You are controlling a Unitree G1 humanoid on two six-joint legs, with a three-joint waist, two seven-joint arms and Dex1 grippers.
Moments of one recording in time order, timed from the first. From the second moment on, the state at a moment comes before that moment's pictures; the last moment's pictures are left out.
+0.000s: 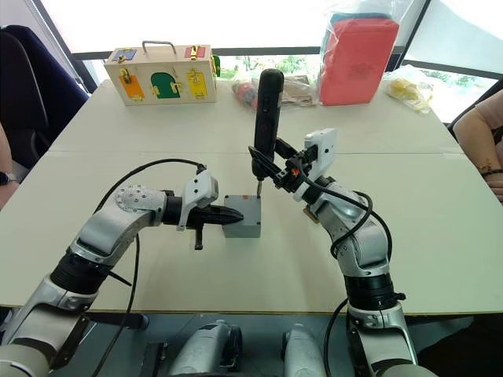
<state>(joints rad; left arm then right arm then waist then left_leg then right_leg) -0.57 0.58 -0.30 -0.12 -0.29 0.56 -1.06 -0.45 -0.26 0.00 -0.21 0.45 0.38 0.52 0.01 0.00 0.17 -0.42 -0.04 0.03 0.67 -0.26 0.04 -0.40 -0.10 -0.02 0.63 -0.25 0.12</state>
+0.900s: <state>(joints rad) -0.55 0.57 -0.30 -0.12 -0.29 0.56 -1.04 -0.45 -0.26 0.03 -0.18 0.41 0.34 0.49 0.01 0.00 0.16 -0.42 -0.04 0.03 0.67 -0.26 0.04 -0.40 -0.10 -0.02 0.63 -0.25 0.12</state>
